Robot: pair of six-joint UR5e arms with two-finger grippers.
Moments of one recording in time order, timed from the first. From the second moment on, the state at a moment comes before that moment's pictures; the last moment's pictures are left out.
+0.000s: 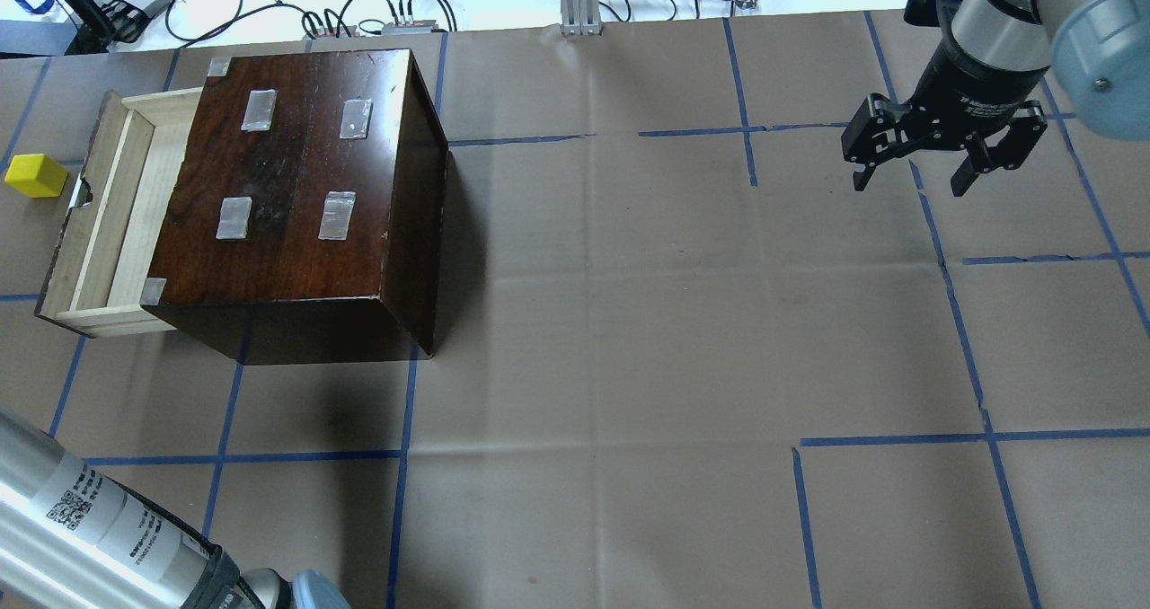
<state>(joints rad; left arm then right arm) -0.82 -2.35 -0.87 -1.41 1.50 0.79 1.43 -1.52 1.65 -1.63 -1.57 -0.03</state>
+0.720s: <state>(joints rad) -0.82 -2.64 -0.58 -1.43 1.52 0.81 1.43 -1.52 1.65 -1.63 -1.57 -0.03</state>
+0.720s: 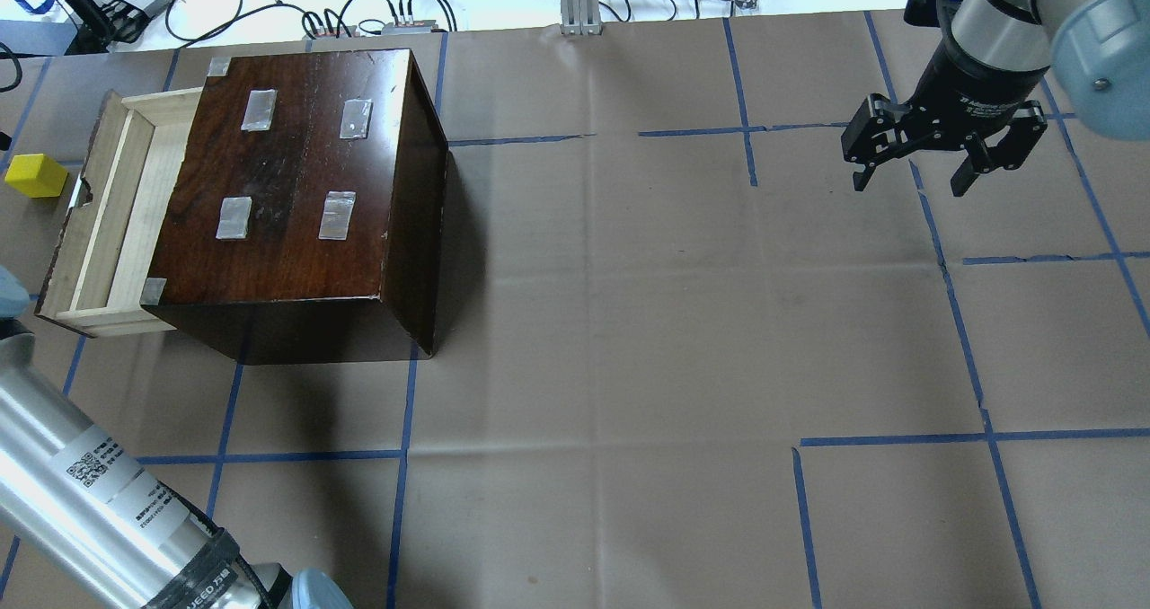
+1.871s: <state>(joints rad) -0.82 -2.71 -0.54 -1.42 1.52 0.82 1.43 -1.52 1.65 -1.63 -1.57 -0.03</state>
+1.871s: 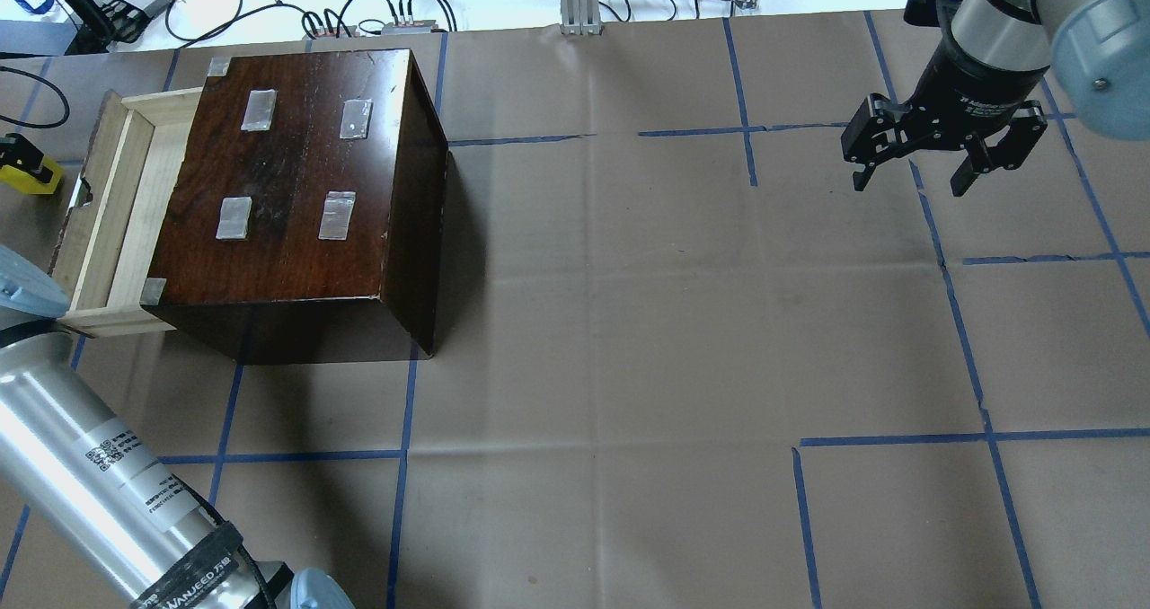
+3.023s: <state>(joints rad) -0.82 -2.29 -0.69 -1.94 1.52 0.79 1.43 -1.52 1.65 -1.63 -1.57 -0.03</state>
